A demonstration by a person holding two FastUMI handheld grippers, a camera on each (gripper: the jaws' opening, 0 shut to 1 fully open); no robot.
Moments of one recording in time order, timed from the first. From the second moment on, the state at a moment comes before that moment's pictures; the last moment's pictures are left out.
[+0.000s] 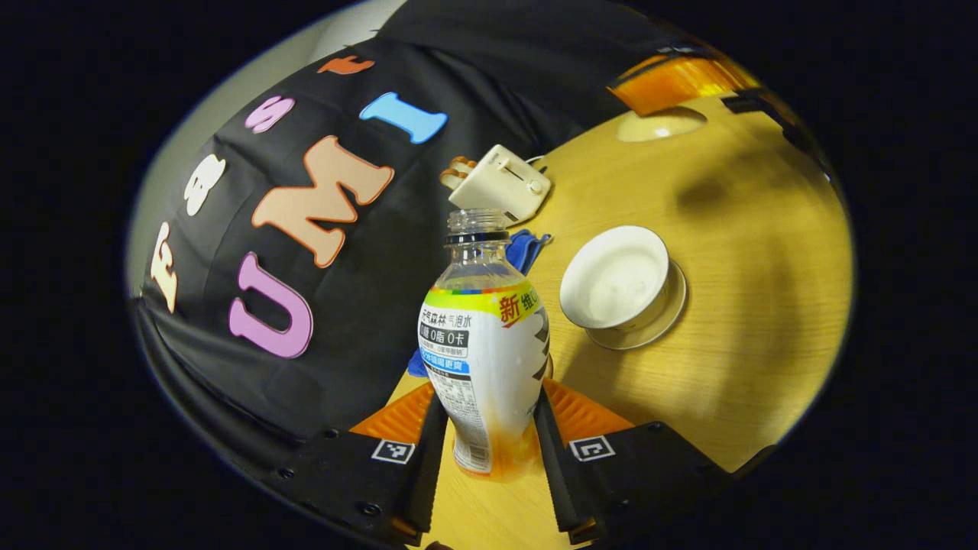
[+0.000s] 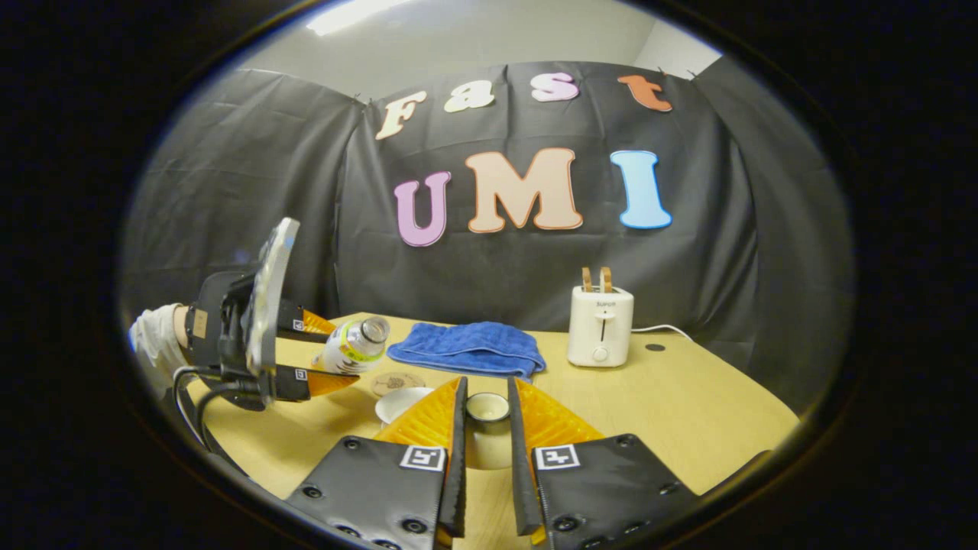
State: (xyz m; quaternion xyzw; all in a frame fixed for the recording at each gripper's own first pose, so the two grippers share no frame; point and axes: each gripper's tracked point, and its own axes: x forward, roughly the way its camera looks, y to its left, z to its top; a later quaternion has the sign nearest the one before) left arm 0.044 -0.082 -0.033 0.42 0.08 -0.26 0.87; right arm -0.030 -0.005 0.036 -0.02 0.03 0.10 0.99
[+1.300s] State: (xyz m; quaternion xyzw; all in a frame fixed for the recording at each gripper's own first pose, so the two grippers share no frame) left arm 0.128 -0.094 0.002 0.05 0.05 -0.22 0.97; right arm -0.021 -0.011 0.016 0.00 0.05 0.10 0.99
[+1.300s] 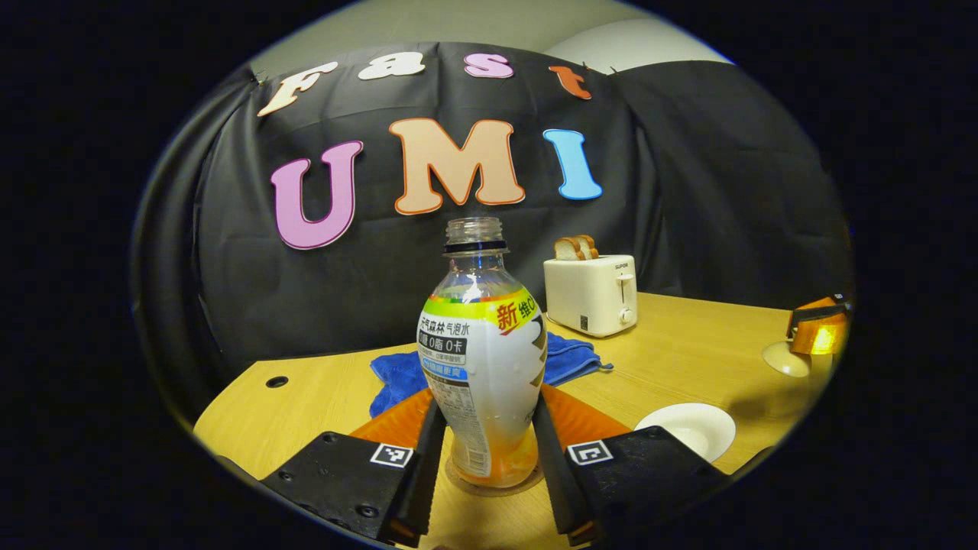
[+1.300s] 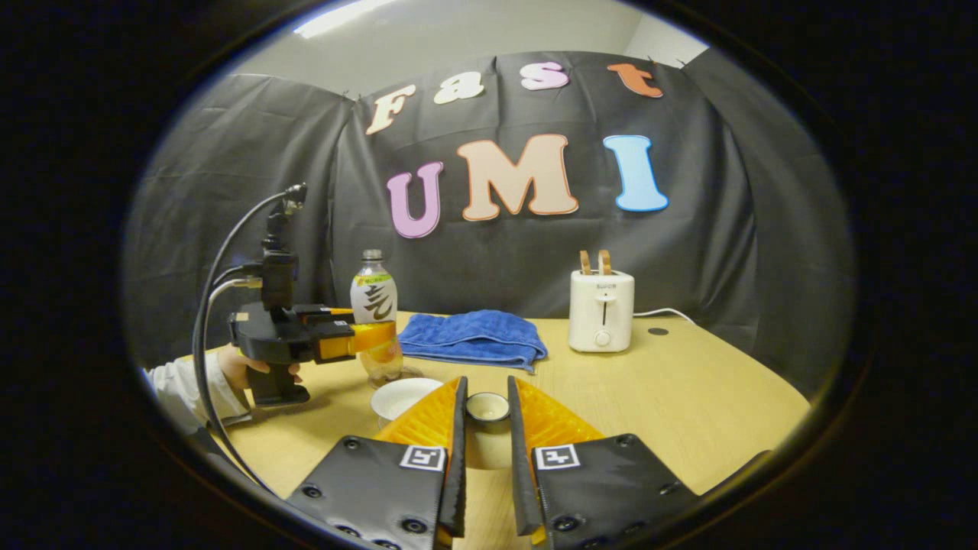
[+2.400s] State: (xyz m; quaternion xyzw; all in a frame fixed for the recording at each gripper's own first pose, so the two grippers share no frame) left arm 0.126 -0.084 -0.009 0.03 0.06 -0.19 0.98; right arm -0.018 0.002 0.023 0.03 0.05 0.12 0.99
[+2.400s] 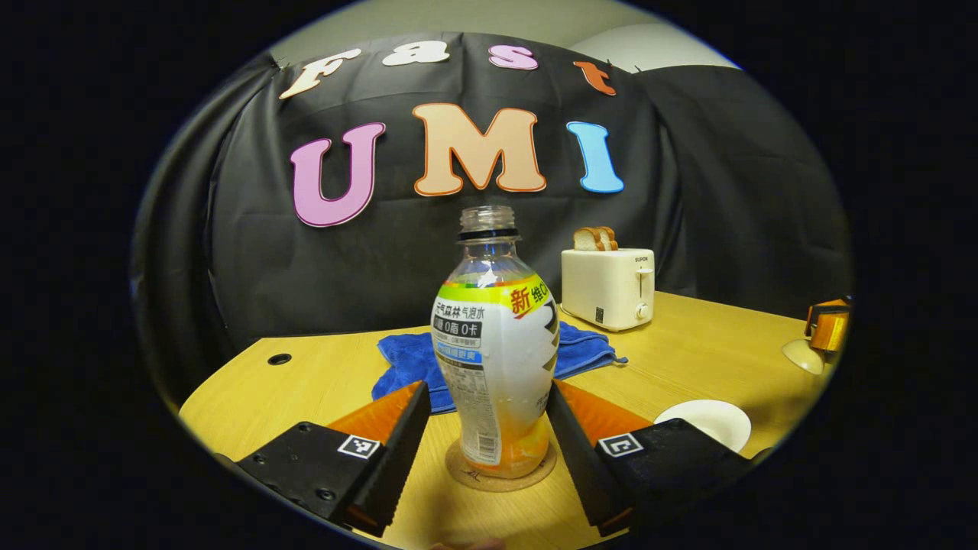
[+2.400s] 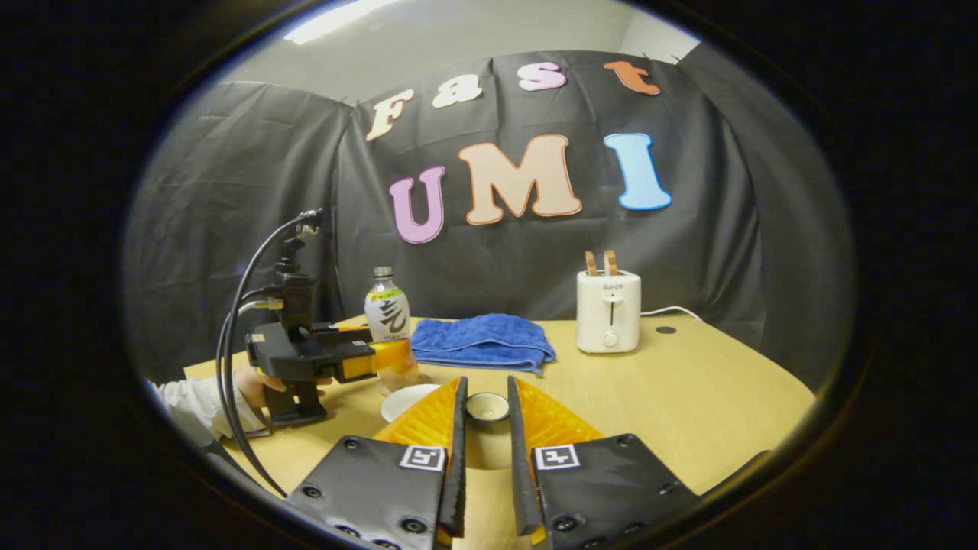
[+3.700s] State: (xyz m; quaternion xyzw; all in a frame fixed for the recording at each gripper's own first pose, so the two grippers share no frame) left arm 0.024 -0.030 0.024 0.02 0.00 -0.13 0.99; right arm 0.047 0.091 -0.023 -0.01 0.09 0.17 0.98
